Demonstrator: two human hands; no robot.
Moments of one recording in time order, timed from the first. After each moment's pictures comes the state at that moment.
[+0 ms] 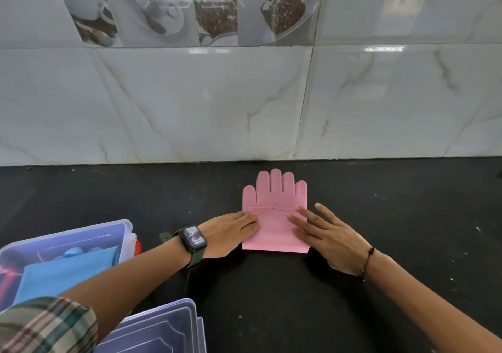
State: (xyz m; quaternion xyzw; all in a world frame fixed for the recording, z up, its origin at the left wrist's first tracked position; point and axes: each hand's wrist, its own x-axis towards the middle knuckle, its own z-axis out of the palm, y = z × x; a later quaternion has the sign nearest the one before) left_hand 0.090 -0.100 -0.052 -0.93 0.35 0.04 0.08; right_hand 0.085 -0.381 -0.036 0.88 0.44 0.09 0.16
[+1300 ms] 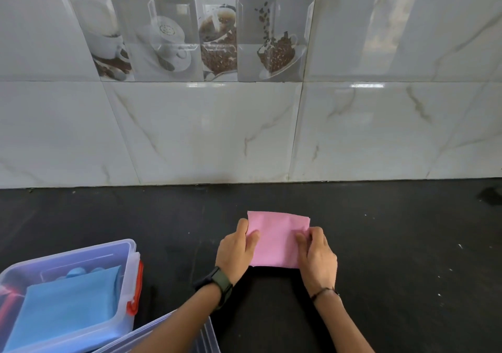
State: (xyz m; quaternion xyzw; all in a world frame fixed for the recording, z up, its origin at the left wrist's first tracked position) left_hand 0.063 -0.152 -0.043 -0.94 0.01 -0.12 -0.33; right_hand 0.066 -0.321 -0.055 0.90 -0.06 0.17 -0.40
